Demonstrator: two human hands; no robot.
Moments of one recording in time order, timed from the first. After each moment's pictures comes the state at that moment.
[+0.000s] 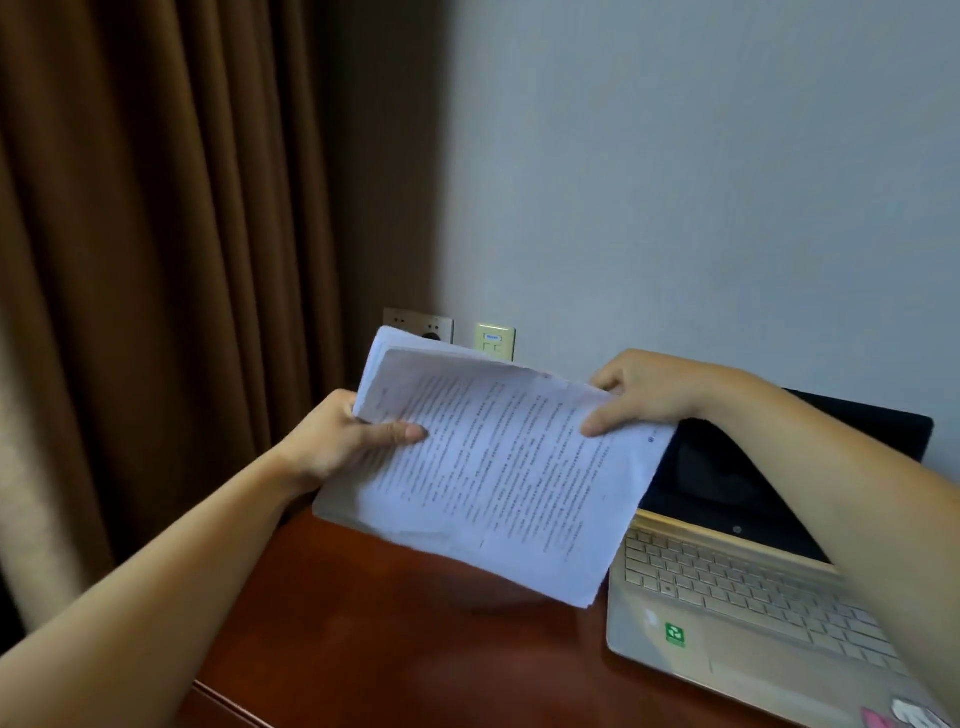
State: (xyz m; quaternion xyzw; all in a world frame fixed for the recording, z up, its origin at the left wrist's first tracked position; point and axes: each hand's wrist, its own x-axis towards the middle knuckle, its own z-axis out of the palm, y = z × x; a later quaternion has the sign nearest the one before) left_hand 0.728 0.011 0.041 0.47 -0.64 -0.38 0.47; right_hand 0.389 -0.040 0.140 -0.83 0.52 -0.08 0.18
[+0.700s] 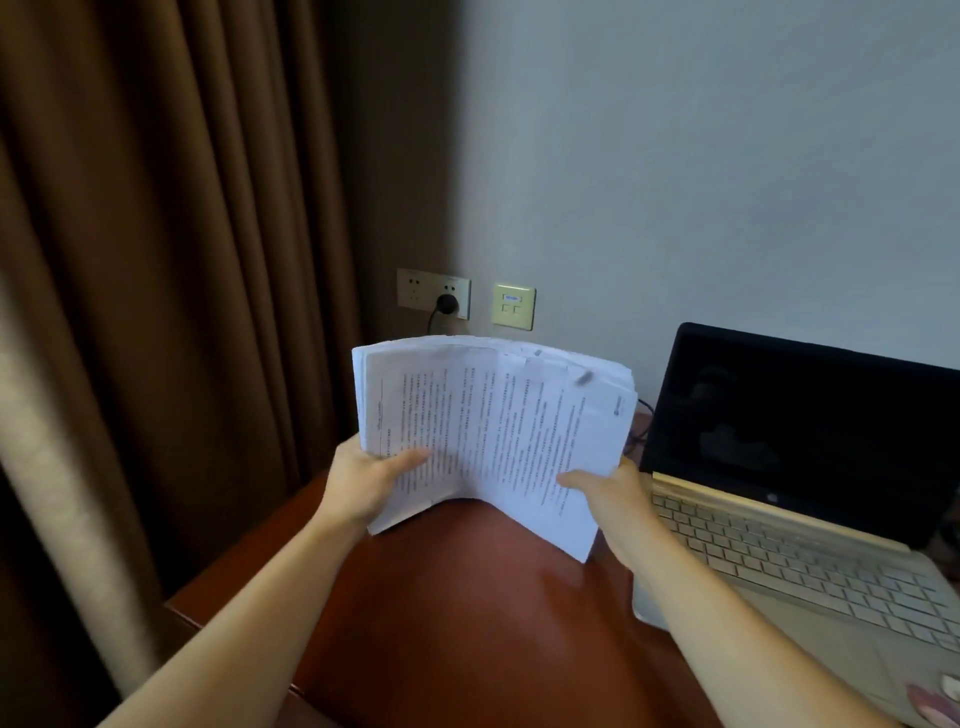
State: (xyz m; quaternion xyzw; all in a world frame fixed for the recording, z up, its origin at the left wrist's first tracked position) left_hand 0.701 0.002 -0.061 0.56 -0.47 -0.33 0.60; right_hand 0.438 -0.029 -0.051 -0.51 0.50 -0.49 0.49
